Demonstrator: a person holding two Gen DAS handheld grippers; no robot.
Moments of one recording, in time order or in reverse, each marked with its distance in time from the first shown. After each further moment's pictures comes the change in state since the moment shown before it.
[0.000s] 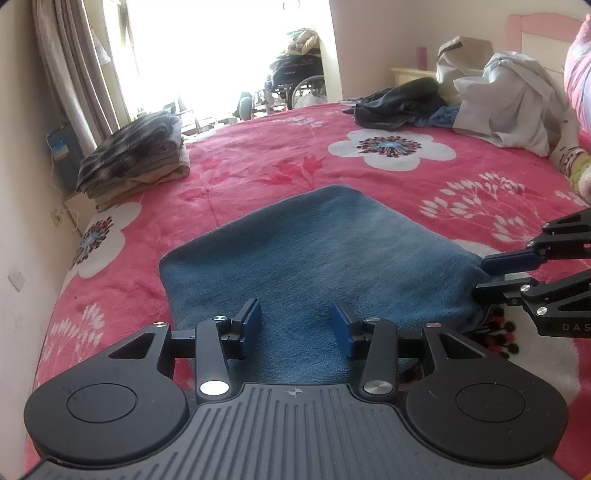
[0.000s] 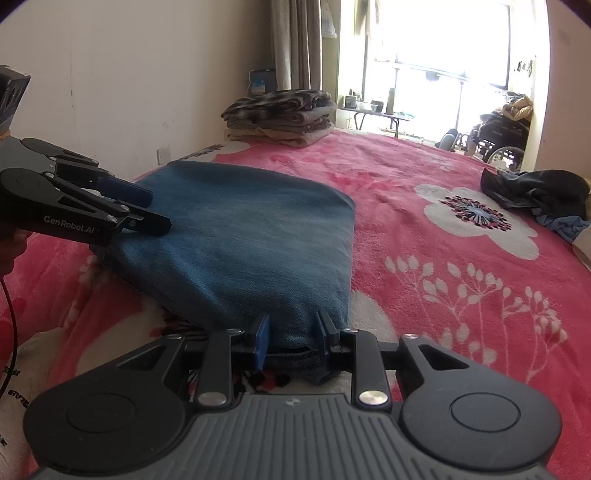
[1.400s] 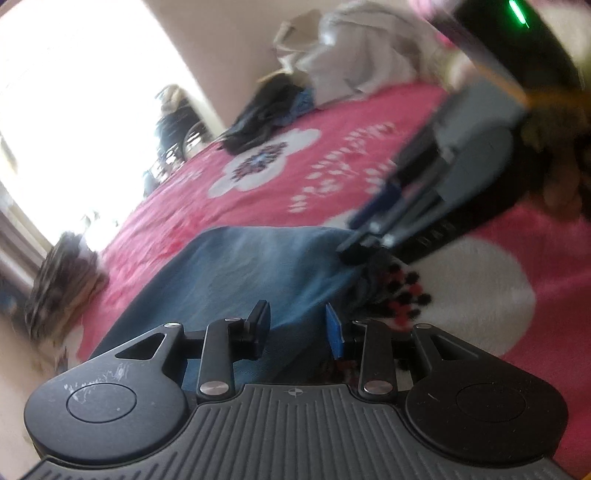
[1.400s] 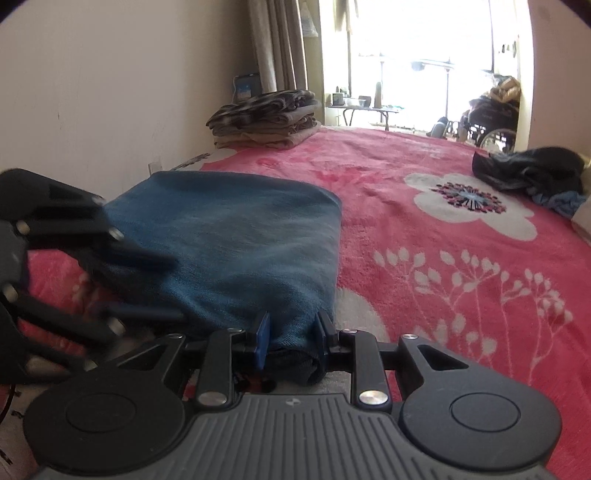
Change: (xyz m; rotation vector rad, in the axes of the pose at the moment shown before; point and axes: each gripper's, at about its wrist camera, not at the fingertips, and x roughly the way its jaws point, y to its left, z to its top) left arm -0.014 -0.076 -0.012 0.447 -0.093 -0.133; right arm 0.001 -0.015 -0.003 0.094 -0.008 0.018
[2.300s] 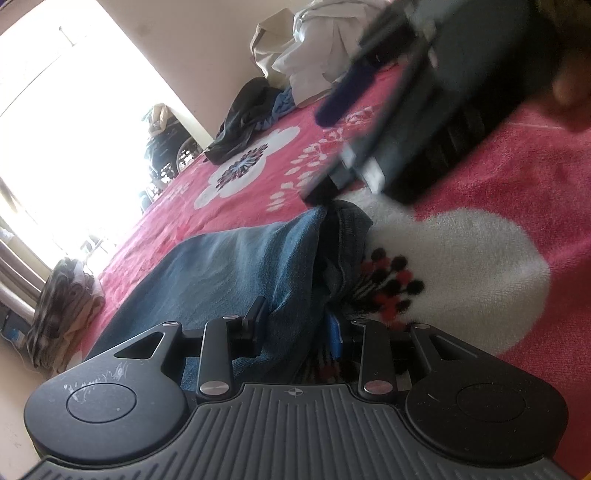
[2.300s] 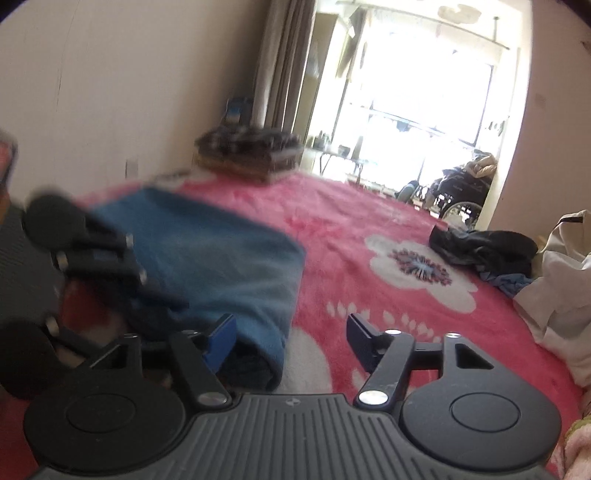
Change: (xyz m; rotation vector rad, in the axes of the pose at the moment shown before) left arm 0.030 -0.036 -0.011 0.170 -0.026 0.022; right arm -0.039 0.020 0.010 -0.190 -0.146 -0.163
